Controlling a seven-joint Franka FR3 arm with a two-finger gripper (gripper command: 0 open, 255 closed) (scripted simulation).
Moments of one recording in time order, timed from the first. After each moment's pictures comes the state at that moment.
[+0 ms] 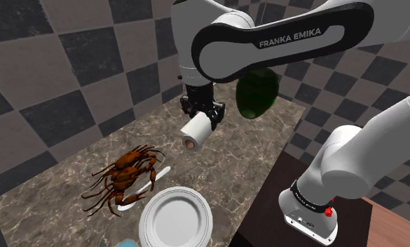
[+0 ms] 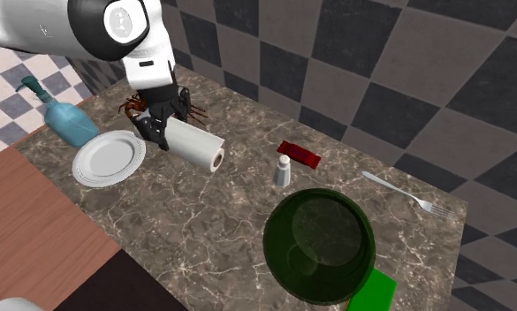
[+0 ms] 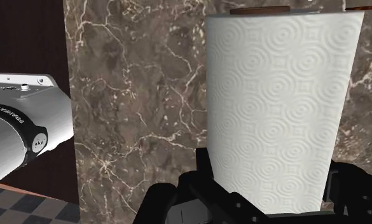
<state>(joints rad) 0.11 -0.27 0.34 -2.20 0.05 1.76 1.73</state>
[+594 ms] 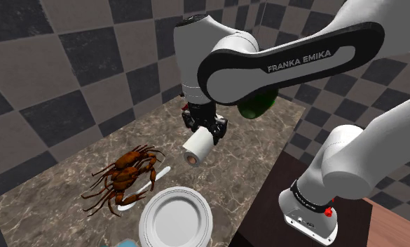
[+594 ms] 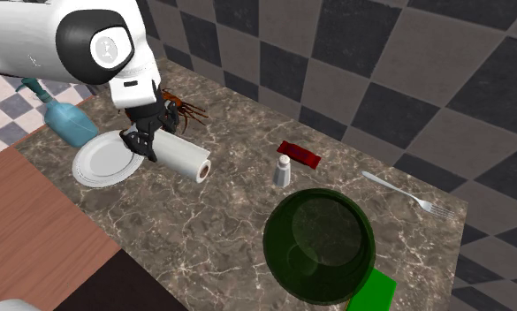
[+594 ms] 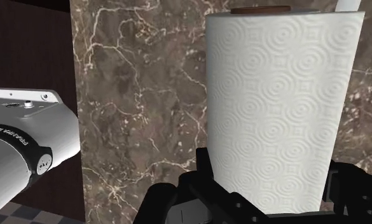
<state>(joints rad) 0.14 -0.31 0.38 -2.30 0.08 1.83 1.78</state>
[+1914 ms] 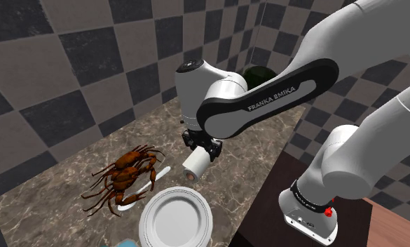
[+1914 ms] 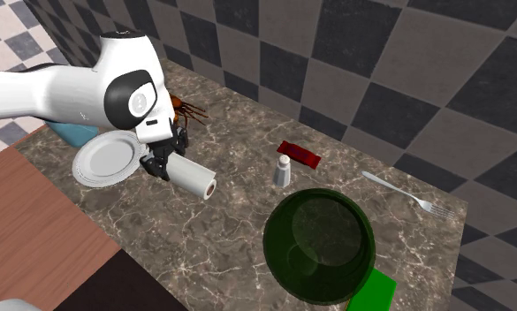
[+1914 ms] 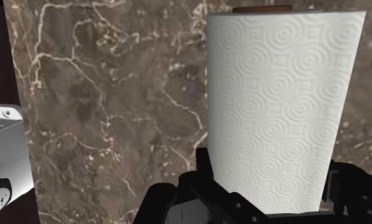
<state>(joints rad) 0.14 -0.20 0.41 -2.45 0.06 2.09 1.81</state>
